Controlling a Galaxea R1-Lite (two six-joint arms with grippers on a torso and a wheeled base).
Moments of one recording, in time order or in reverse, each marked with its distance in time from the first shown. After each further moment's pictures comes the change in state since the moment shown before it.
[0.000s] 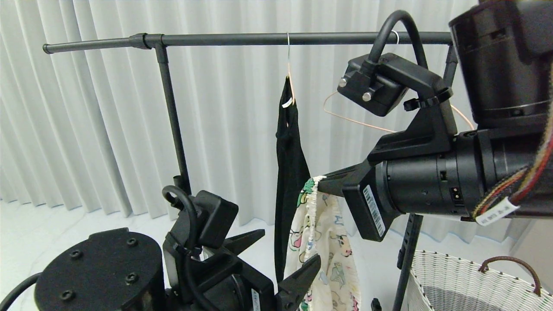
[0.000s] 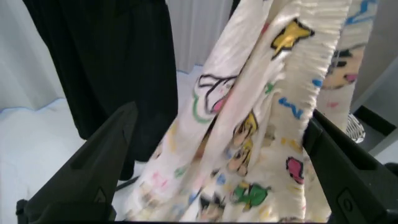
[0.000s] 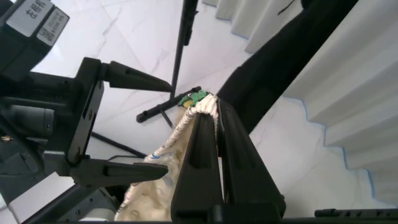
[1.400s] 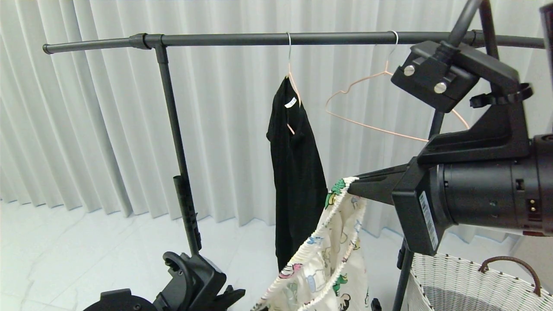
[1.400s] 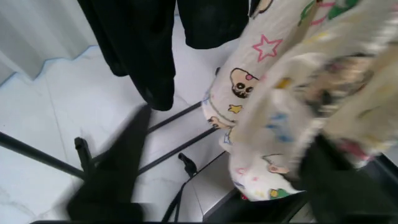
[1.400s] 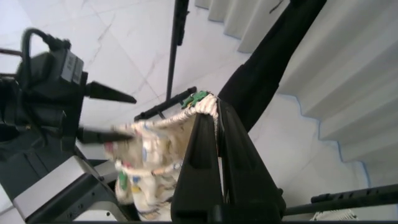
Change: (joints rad) left arm 0.007 -0.004 0.250 0.000 0.001 0.076; right arm 0.020 -0.117 0.090 0.010 -0.059 0.035
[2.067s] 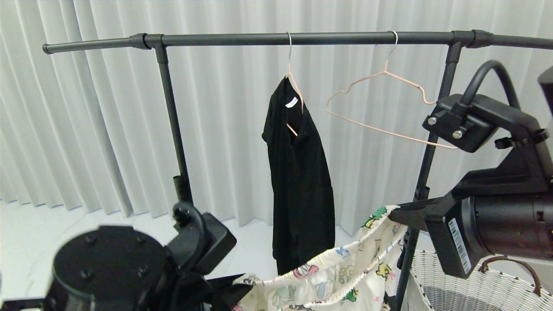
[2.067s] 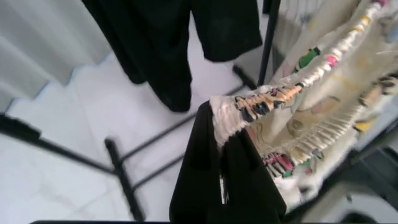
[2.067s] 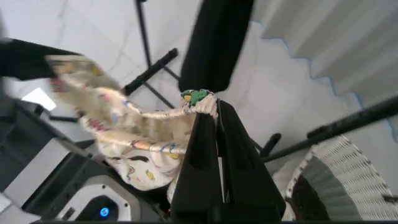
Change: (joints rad) left arm 0.041 -0.141 -0.413 0.678 -0.042 0.100; right arm -0.037 -0.064 0.092 0.148 -0.116 0.182
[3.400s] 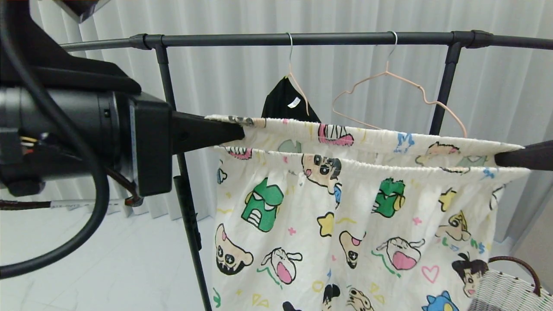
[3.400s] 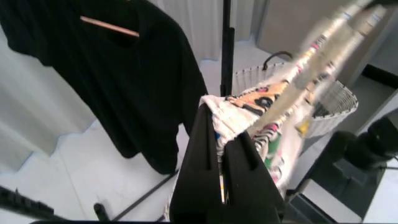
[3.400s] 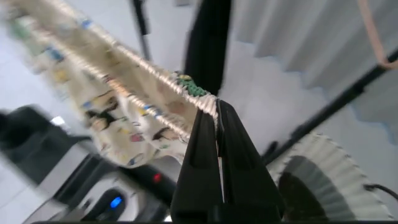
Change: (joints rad) left arm 0.166 -0.025 -0.724 0.425 -0.243 0.085; right arm -0.064 -0.163 -0.313 0.343 0.118 -0.009
